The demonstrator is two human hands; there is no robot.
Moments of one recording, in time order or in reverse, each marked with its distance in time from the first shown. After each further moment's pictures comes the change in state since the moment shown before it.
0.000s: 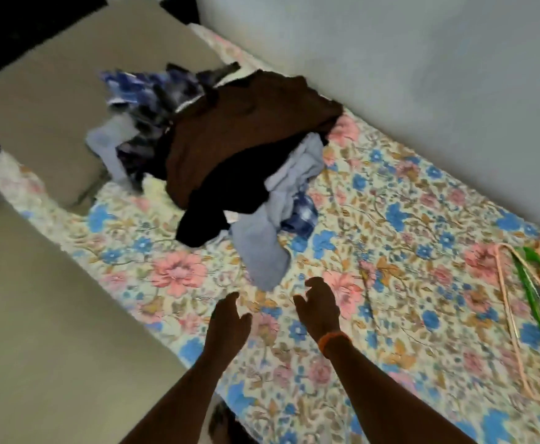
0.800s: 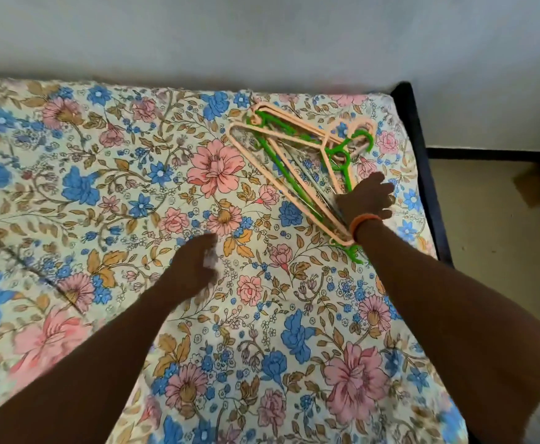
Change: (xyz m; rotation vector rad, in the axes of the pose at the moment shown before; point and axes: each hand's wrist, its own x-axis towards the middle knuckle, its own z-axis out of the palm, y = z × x) left_hand 0.038 0.284 0.405 0.298 -0.656 0.627; right_hand 0.096 0.472 -0.386 0.139 0.685 0.873
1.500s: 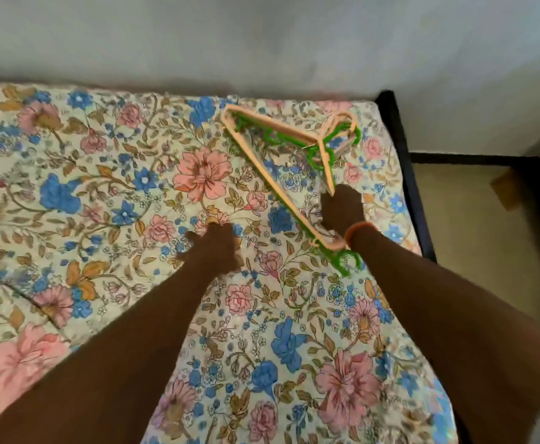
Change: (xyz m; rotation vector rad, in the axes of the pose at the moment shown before) left_hand 0.058 0.060 0.027 0.454 -0.162 -0.173; right_hand 0.003 0.008 0.006 0.153 -0.204 -0.289
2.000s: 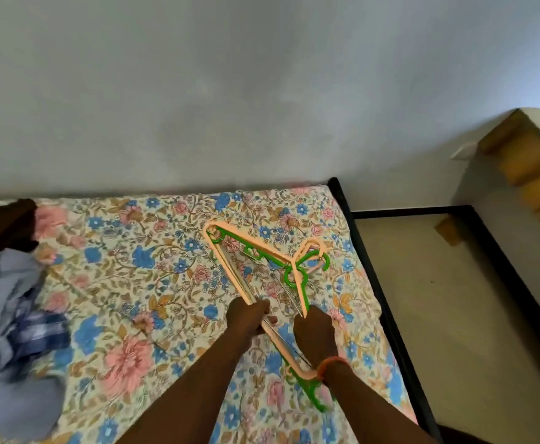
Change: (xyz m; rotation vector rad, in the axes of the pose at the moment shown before) left_hand -0.276 0.072 -0.045 -1.213 0.065 -0.233; right_hand -0.341 -0.051 -0.090 0.083 -0.053 0.130
